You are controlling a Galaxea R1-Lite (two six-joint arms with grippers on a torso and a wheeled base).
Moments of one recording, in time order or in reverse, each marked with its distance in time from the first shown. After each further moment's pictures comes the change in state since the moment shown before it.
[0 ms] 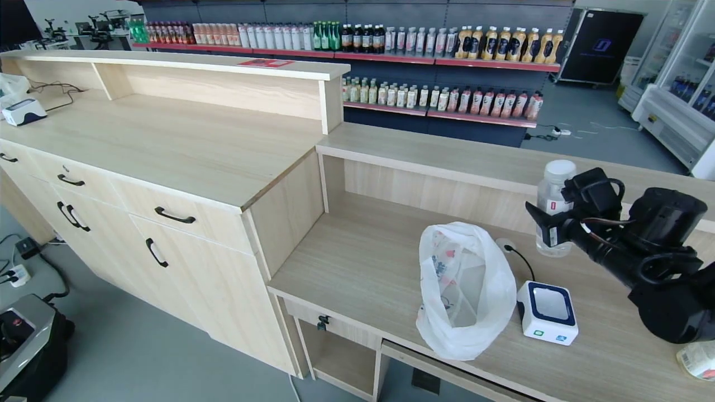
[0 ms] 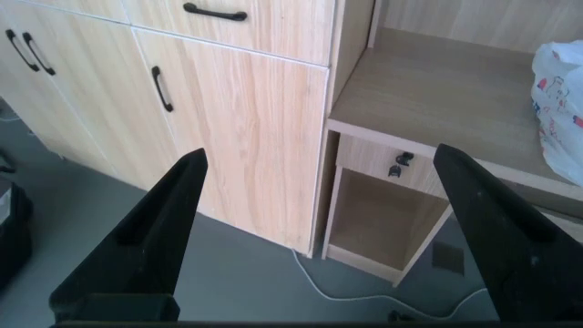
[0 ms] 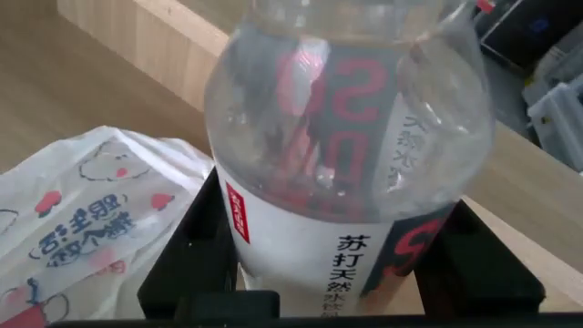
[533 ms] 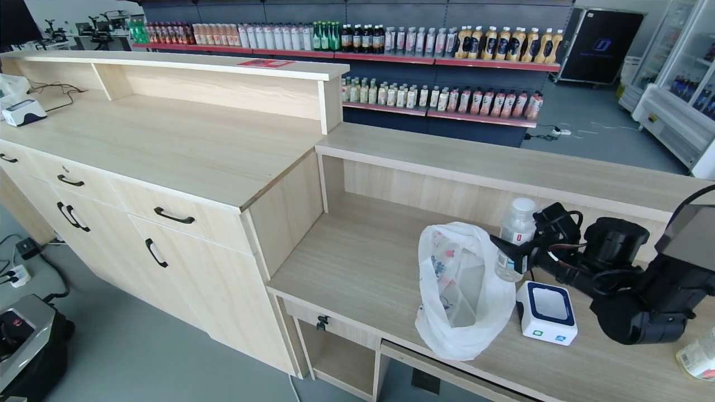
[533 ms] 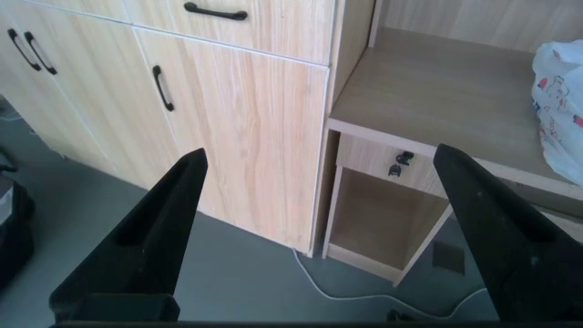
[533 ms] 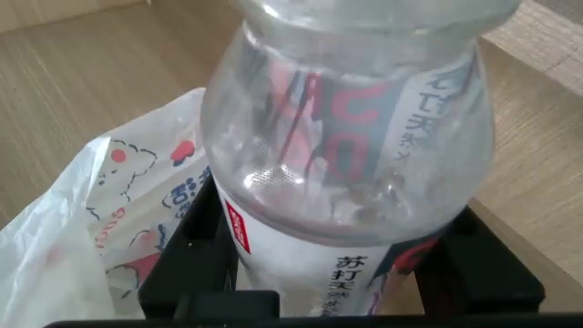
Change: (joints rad) left arm 0.000 0.000 0.000 0.001 0.000 0.000; right arm -0.015 0.280 -0.085 -0.071 0.326 0.116
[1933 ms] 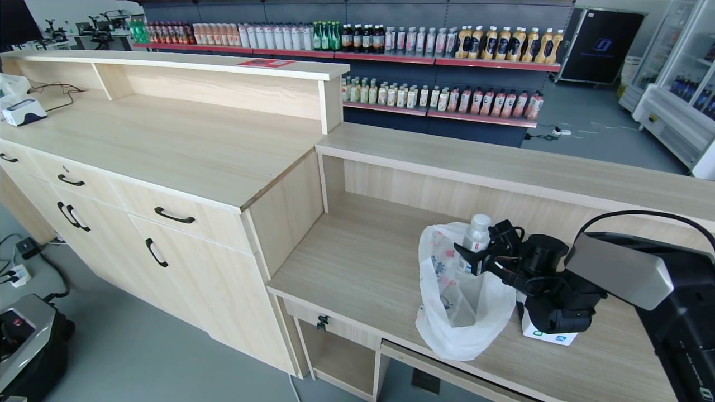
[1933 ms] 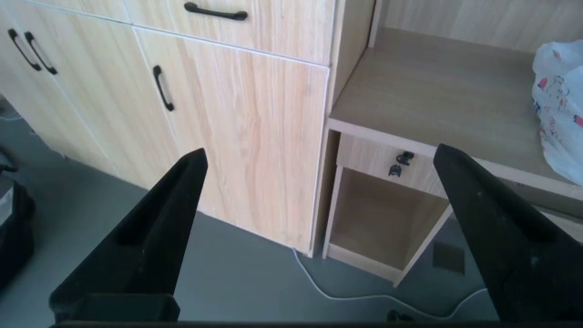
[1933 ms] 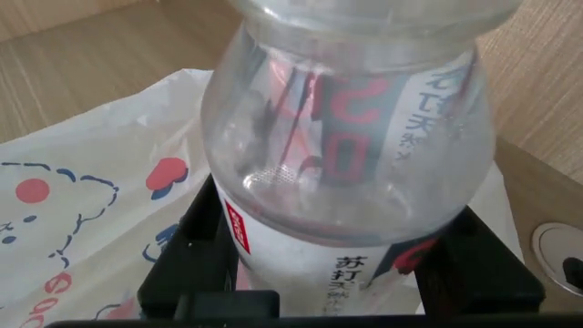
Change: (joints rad) left arm 0.000 0.000 0.000 0.000 0.000 0.000; right arm 0.061 0.408 -0.433 -0.013 0.005 0.147
